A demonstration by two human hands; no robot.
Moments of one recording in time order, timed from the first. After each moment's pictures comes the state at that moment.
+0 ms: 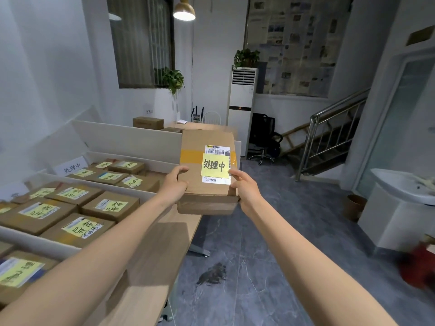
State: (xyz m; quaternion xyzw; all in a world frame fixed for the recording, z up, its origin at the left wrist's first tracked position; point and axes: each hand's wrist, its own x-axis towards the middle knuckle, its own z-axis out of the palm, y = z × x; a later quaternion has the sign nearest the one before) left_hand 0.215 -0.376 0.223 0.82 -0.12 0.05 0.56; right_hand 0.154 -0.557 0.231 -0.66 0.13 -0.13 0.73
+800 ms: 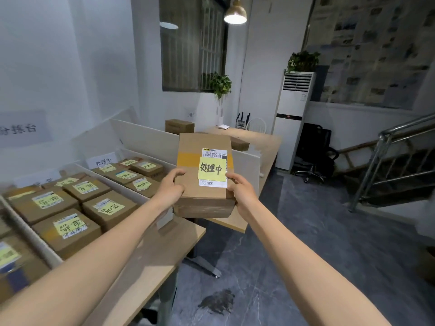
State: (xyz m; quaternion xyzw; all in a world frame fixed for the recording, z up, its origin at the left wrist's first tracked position) left_hand 0.325 -0.493 0.216 0.83 0.00 0.13 0.55; right_hand 0.317 -0.682 0.227 -0.70 0.02 -0.01 0.71
